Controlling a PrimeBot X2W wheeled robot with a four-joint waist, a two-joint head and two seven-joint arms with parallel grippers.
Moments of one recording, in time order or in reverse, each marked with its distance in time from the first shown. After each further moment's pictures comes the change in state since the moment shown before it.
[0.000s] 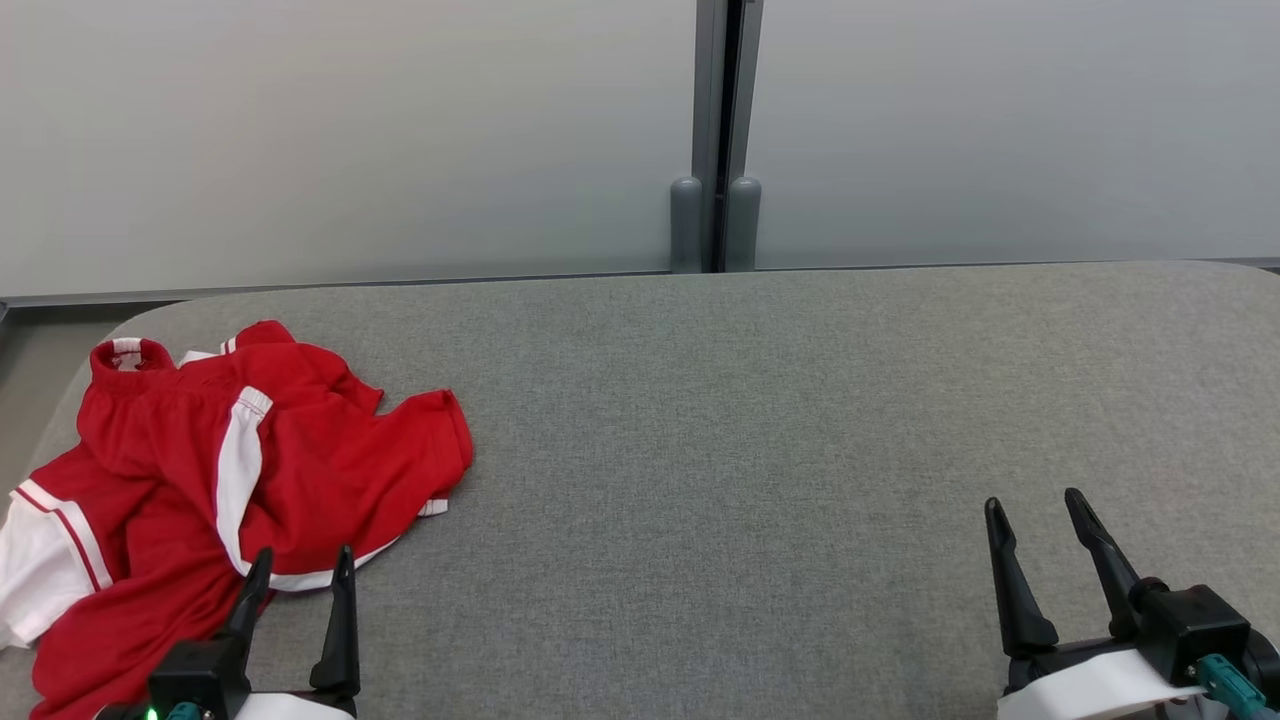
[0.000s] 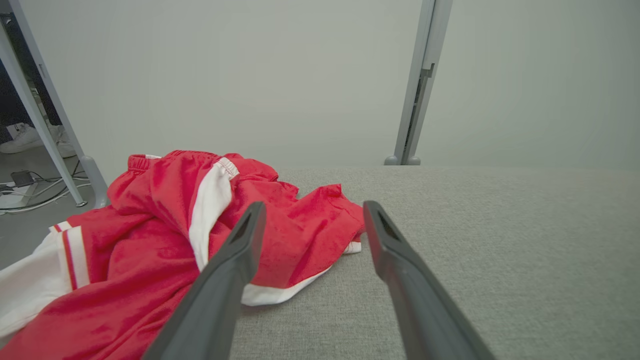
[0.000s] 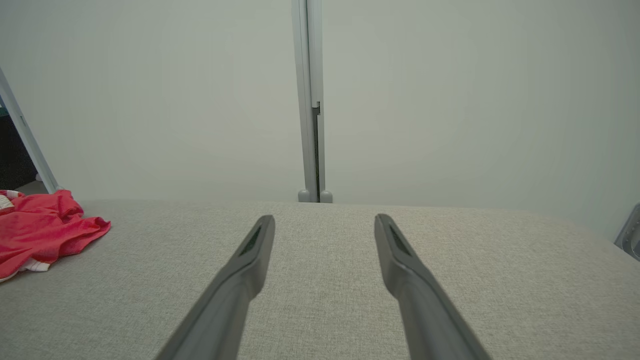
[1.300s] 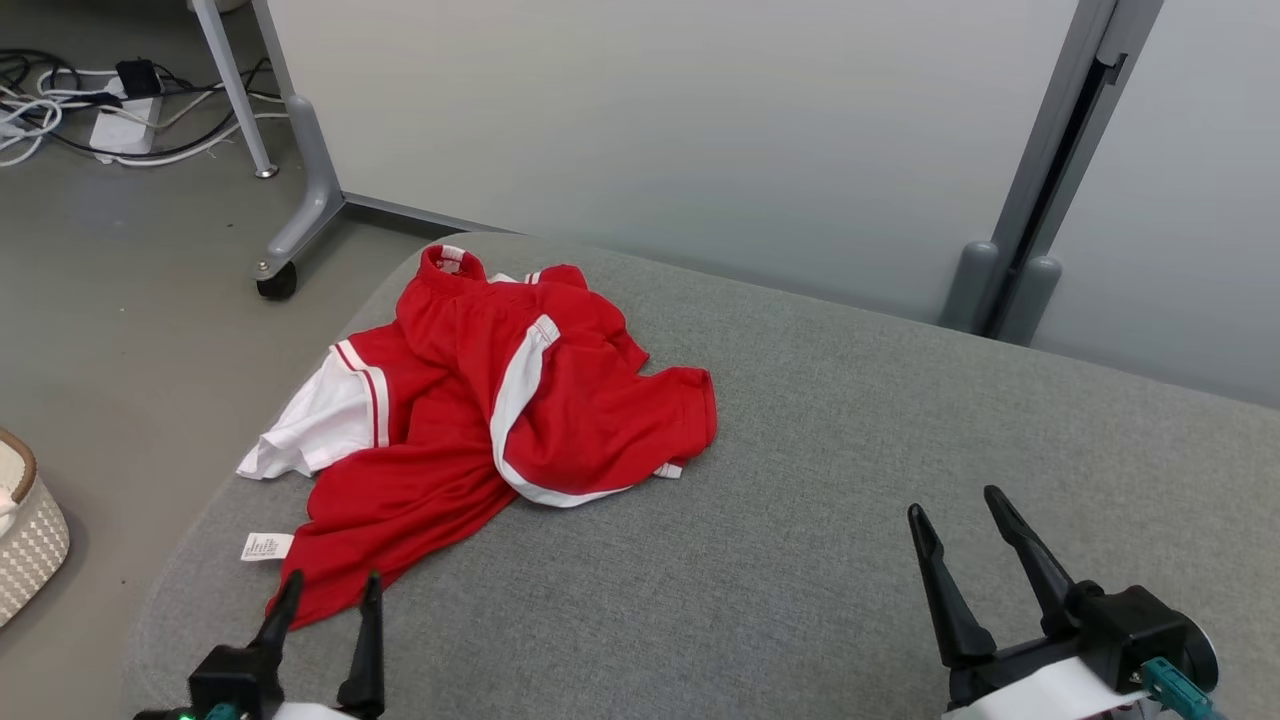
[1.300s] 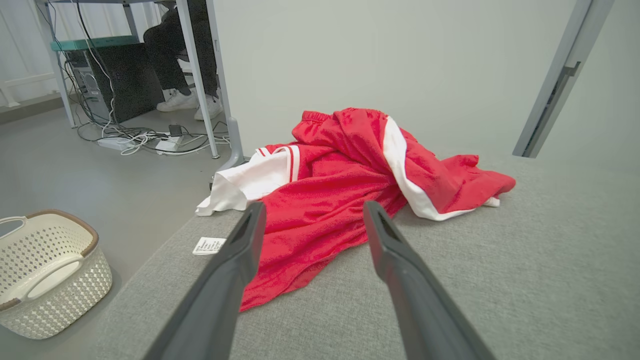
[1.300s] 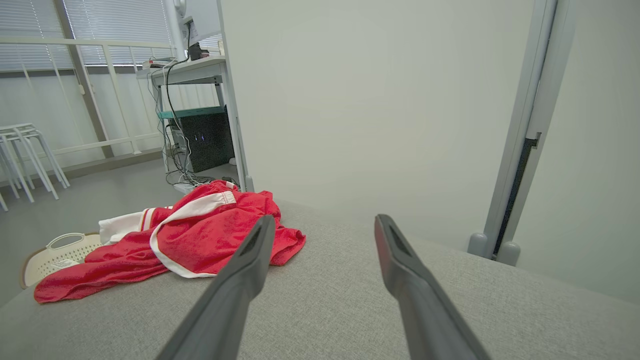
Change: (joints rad) left arm 0.013 0.008 -0.020 0.045 0.020 -0.005 -0.001; right arm -0.001 0.003 0.119 -0.037 0.027 0.000 0.000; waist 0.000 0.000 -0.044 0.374
